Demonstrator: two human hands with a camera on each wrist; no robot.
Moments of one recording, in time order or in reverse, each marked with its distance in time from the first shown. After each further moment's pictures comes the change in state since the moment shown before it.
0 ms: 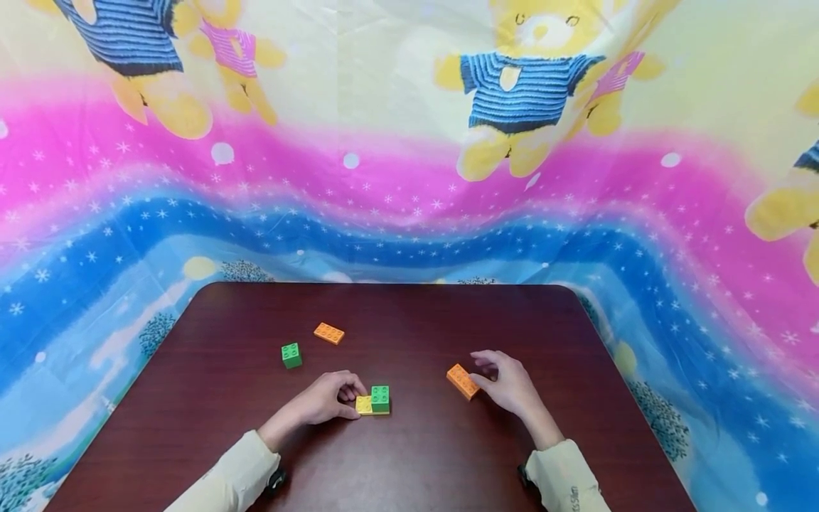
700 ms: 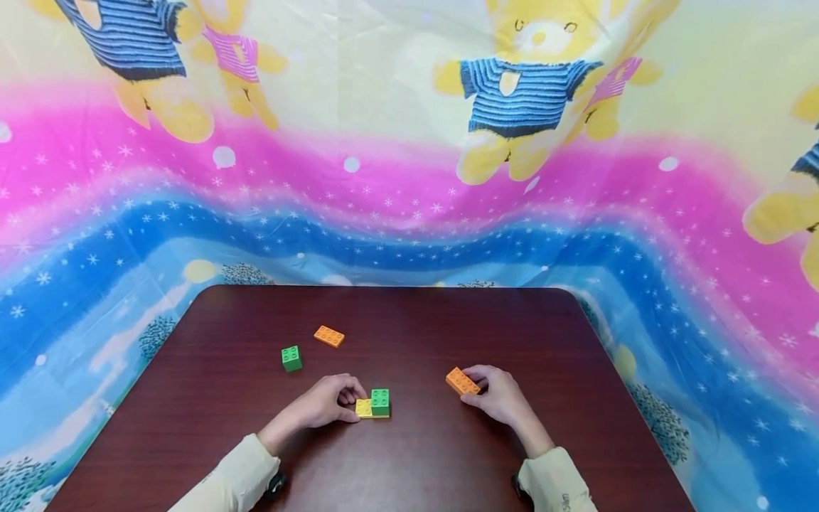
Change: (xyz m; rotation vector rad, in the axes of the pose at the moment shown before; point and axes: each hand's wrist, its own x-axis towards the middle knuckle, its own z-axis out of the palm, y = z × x) left_hand 0.001 0.000 0.001 0.007 0.000 -0.004; right_hand -0.003 -0.001 0.019 0.016 -0.084 0.095
